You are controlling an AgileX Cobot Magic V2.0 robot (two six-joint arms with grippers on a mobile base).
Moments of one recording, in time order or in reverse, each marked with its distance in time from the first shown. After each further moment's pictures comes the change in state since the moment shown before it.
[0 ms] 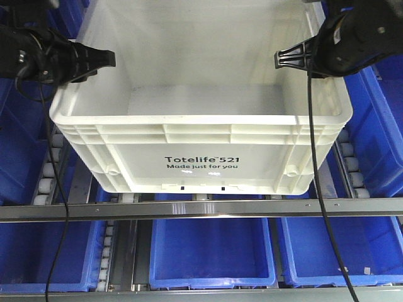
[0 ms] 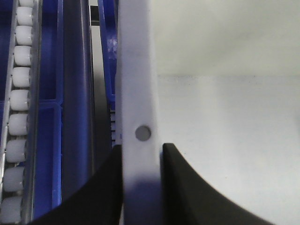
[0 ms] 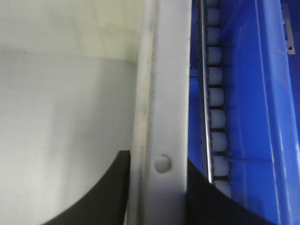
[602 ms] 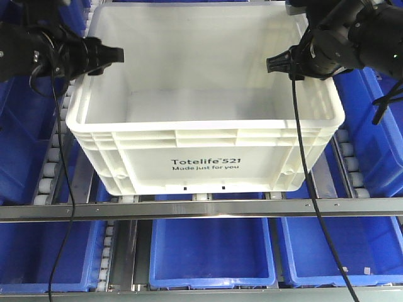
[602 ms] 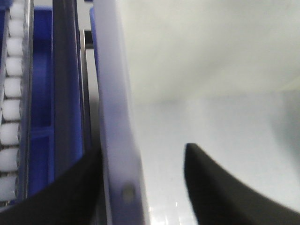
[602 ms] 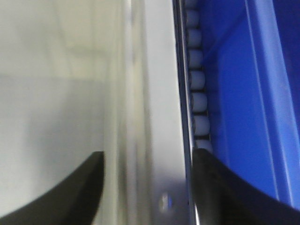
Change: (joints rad) left arm 0.001 0.037 -0.012 0.015 -0.099 0.024; right arm 0.001 0.120 -0.007 -0.209 -0.095 0.156
